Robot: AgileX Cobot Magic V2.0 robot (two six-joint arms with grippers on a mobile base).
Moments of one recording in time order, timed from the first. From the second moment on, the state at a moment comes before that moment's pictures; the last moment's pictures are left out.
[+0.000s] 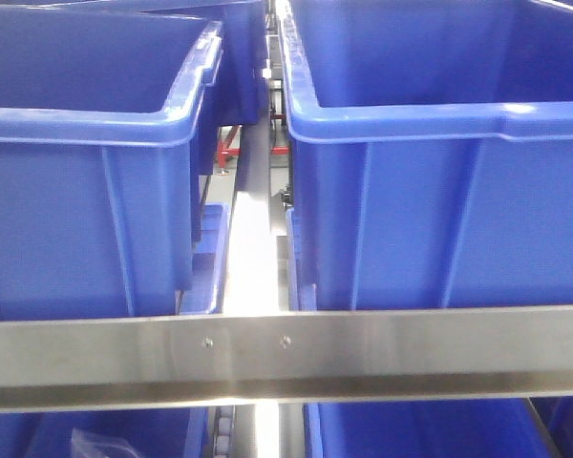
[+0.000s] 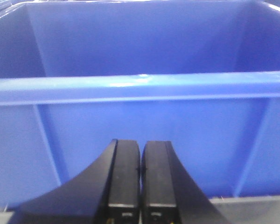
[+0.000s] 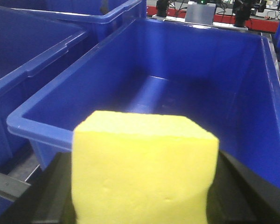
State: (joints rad) left arm -0.03 -0.01 0.00 0.23 0.13 -0.20; right arm 0.38 0.17 -0.39 -0.05 0.39 0.00
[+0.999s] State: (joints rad) left arm -0.03 -0.01 0.00 0.23 0.13 -0.20; right arm 0.38 0.17 -0.39 -0.05 0.39 0.00
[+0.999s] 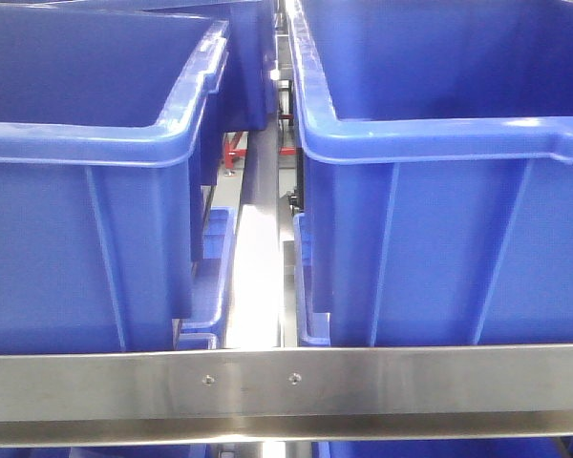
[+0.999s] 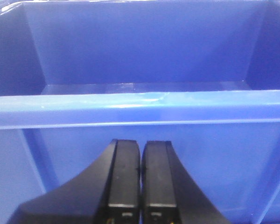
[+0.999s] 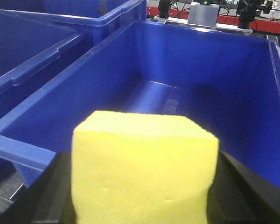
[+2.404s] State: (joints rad) left arm -0.03 -0.01 0.00 0.23 0.13 -0.20; right arm 0.30 1.71 -1.28 -0.05 0.57 0.00
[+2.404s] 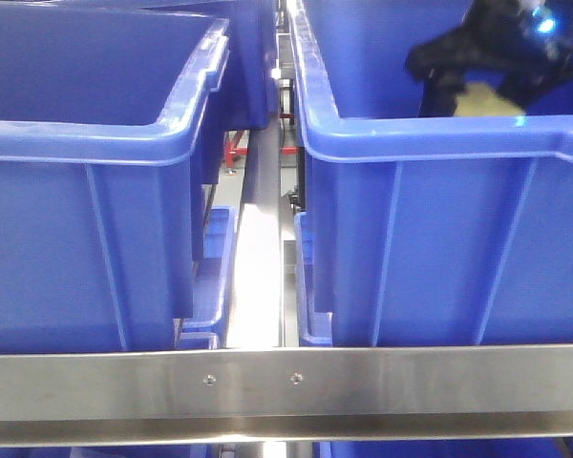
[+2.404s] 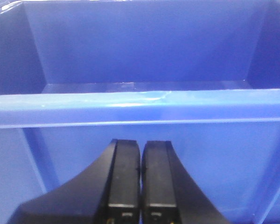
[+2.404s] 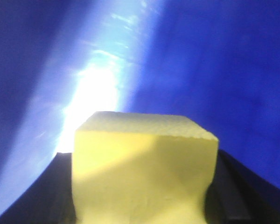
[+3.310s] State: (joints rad) left arm -0.03 -0.01 0.00 0.23 0.13 -0.20; right arm 0.27 1.78 -1.29 -0.07 0.53 0.00
